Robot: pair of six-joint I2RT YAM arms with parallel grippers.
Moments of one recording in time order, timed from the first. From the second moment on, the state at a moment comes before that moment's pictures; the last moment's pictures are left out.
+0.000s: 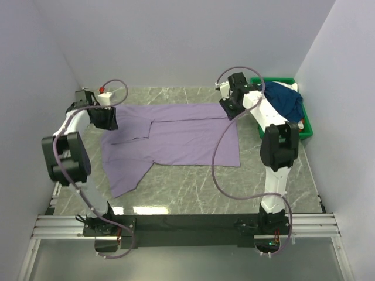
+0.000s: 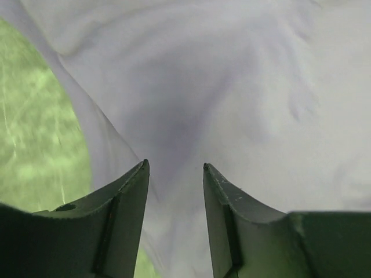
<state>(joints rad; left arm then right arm) 0.22 1.88 1.40 -0.53 0.42 0.34 0.23 2.11 1.88 -0.89 0.01 -0.35</state>
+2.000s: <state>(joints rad) 0.37 1.57 1.02 -0.80 0.59 1.06 0.30 1.84 1.17 -0.72 0.00 -0.67</state>
